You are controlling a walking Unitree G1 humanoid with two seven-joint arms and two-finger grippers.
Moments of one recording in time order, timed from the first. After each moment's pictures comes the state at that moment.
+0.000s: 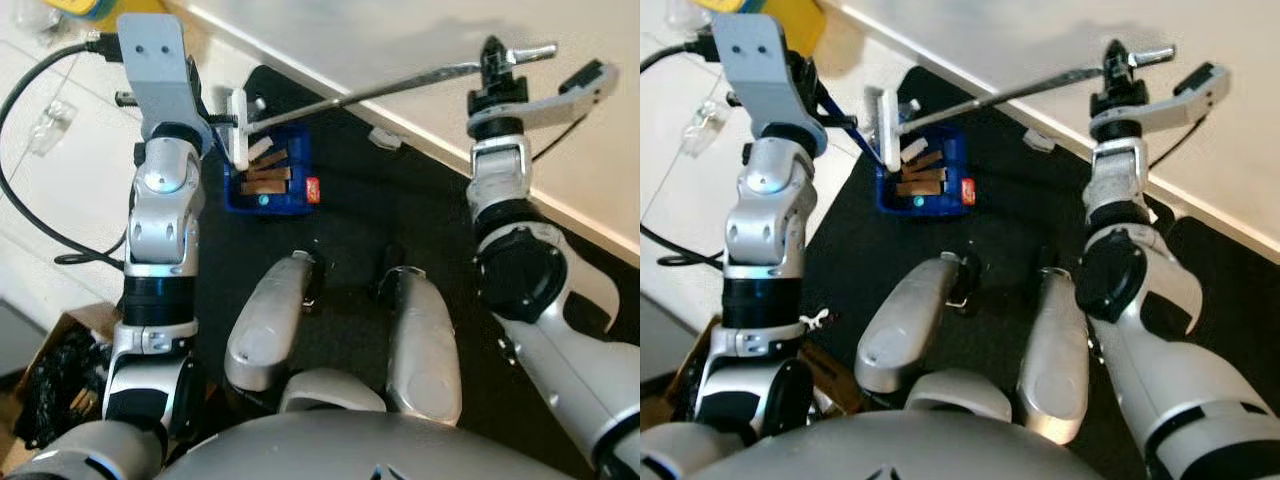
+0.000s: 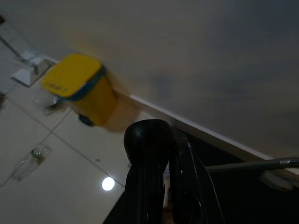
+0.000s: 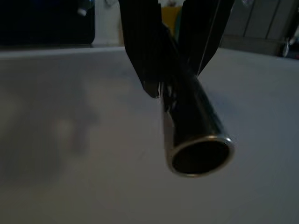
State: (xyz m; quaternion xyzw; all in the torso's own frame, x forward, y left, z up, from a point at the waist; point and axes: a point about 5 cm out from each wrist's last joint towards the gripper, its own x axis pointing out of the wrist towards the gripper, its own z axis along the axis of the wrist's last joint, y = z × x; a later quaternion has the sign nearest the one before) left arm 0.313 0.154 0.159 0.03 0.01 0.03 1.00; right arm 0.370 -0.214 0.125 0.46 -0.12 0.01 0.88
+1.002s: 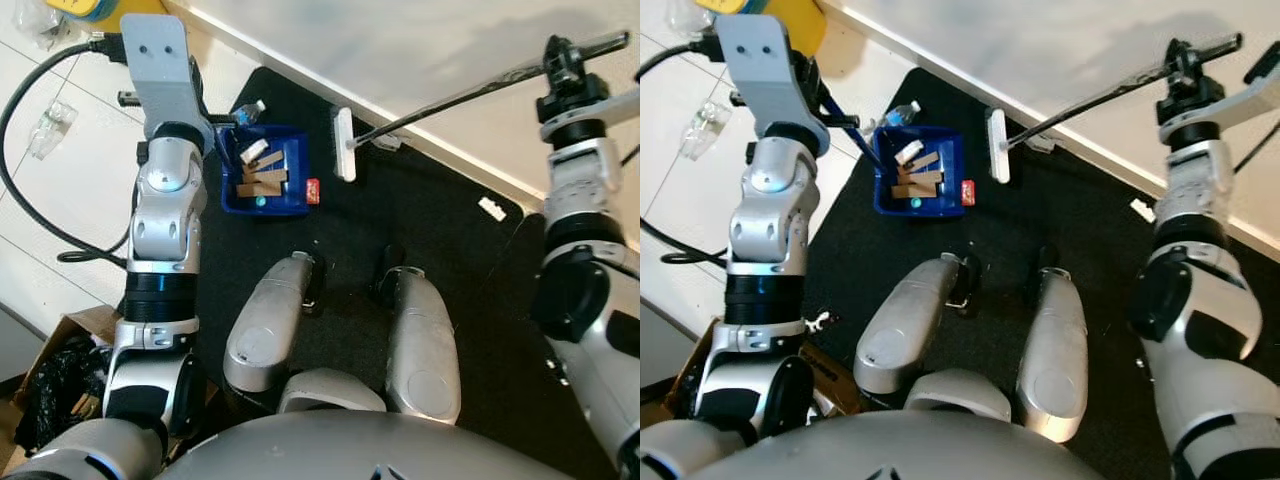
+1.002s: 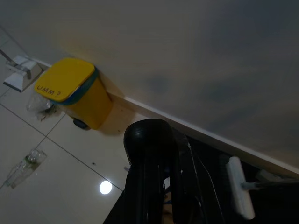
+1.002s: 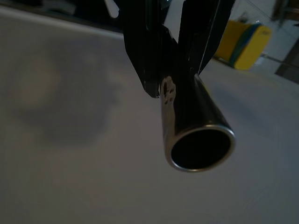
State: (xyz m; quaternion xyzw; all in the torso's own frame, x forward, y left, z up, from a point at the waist) left arm 0.315 0.152 0.157 0.04 0.01 0.03 1.00; right arm 0.349 -0.256 0.118 0.29 -0.10 0.03 0.95
